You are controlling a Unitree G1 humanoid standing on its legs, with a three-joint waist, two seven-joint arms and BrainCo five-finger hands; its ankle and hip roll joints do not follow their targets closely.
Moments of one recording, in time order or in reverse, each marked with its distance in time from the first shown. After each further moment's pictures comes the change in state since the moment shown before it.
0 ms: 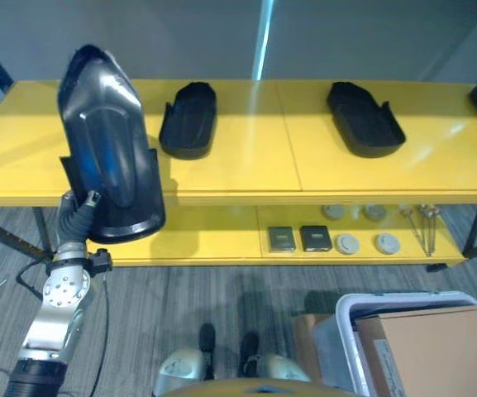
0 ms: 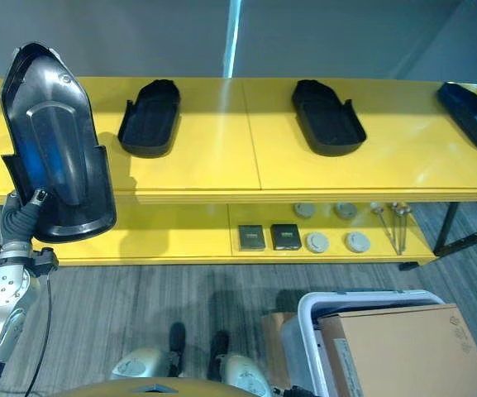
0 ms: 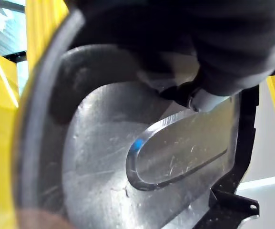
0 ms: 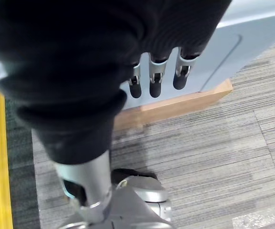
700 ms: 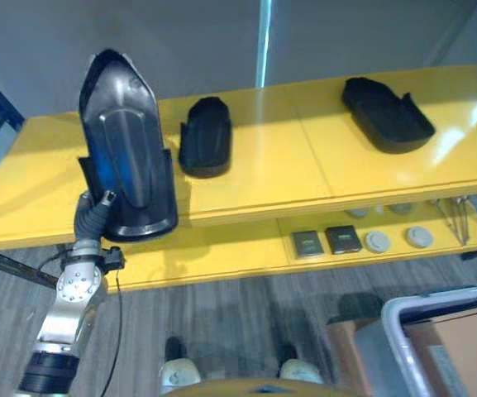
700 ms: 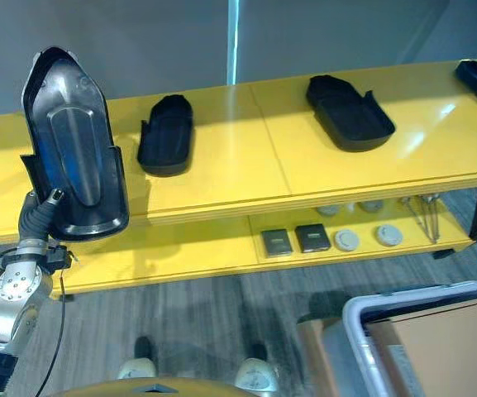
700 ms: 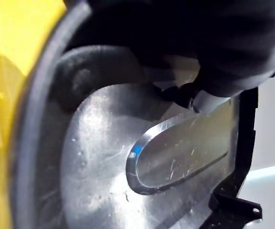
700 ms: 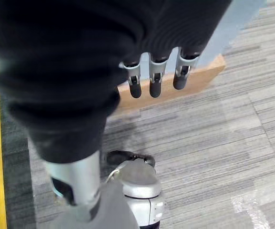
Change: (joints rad) left arm -0.057 -0.035 -0.025 0.059 -0.040 -0.015 -0.040; right arm 0.041 -0.109 0.009 -0.036 -0.023 0.031 -0.008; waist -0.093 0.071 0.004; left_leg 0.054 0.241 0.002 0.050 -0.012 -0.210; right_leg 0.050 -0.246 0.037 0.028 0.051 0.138
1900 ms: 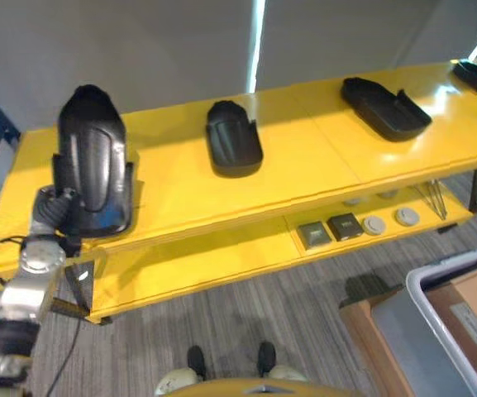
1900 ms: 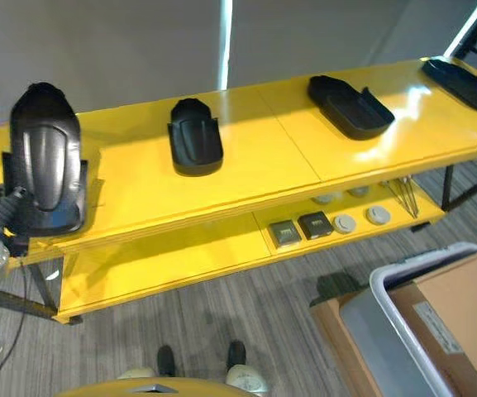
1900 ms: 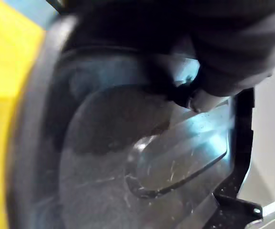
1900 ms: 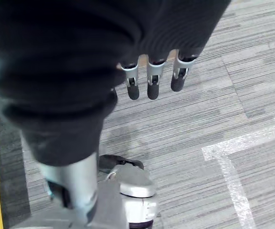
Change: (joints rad) left arm -0.213 0.306 0.001 0.348 0.138 0.265 0.021; right arm 0.064 0.022 0.047 -0.085 -0.125 -0.005 0.041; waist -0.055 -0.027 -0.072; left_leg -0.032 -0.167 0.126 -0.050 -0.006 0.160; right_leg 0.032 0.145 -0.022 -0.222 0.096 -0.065
